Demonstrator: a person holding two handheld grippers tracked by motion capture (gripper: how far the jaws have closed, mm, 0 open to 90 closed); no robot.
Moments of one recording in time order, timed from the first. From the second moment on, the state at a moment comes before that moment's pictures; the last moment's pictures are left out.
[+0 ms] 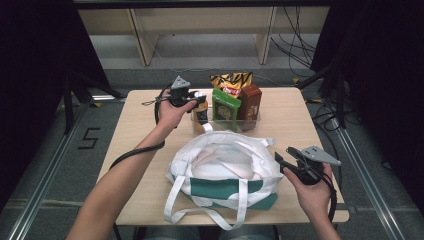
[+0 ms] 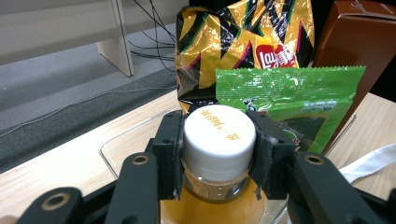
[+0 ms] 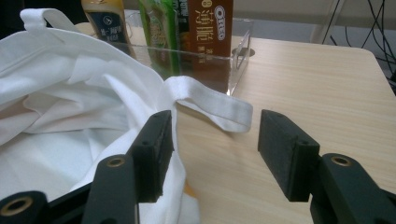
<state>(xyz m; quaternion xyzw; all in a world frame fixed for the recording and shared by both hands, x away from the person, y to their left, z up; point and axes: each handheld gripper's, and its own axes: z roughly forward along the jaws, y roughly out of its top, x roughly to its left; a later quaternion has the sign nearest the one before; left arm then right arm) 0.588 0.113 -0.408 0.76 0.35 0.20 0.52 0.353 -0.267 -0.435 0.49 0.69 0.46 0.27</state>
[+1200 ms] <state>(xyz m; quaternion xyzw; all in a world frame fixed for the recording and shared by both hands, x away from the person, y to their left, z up) 0.549 0.137 -0.398 0.75 0.35 0.21 0.53 0.353 -0.268 -0.435 0.48 0.69 0.46 0.28</state>
